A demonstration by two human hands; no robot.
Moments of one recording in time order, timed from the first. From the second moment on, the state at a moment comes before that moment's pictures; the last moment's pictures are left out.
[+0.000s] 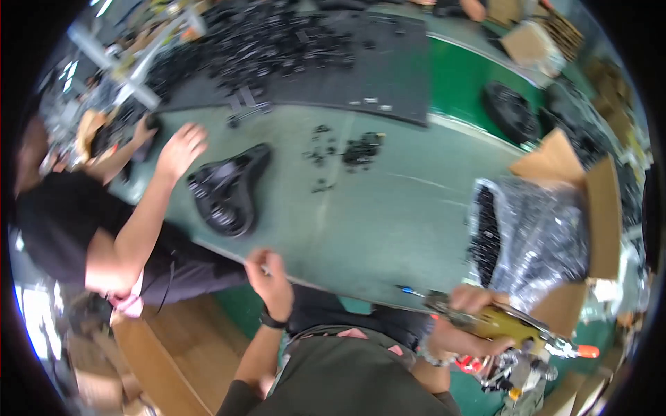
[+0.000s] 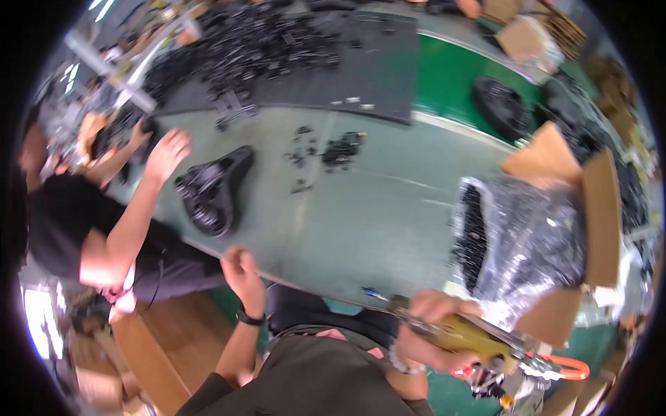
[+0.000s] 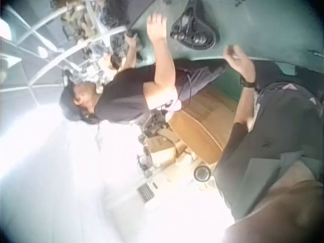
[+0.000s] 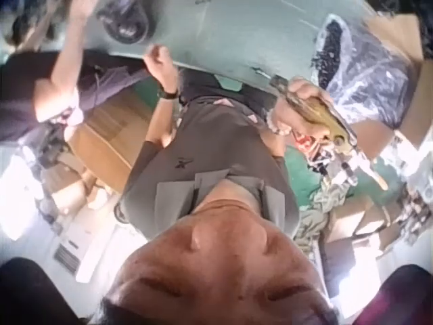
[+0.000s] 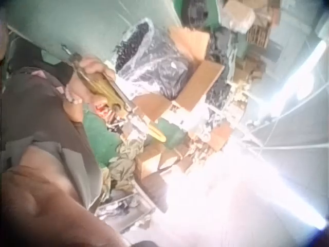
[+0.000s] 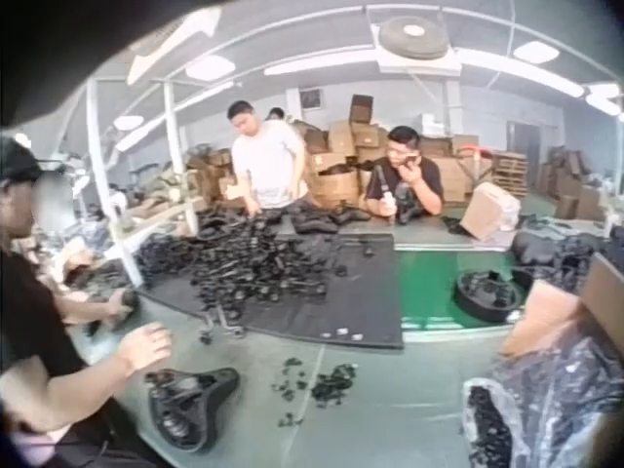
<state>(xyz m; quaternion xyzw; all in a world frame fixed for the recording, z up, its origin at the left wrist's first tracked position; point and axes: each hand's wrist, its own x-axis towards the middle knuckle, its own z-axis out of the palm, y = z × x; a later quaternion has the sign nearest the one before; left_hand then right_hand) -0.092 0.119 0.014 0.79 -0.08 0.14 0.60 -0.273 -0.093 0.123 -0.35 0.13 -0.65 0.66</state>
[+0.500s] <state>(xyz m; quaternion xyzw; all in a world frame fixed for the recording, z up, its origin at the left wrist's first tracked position) 0.126 0.249 -0.031 0.83 0.17 0.00 0.53 -0.245 -0.081 0.124 -0.32 0.25 -0.60 0.69</state>
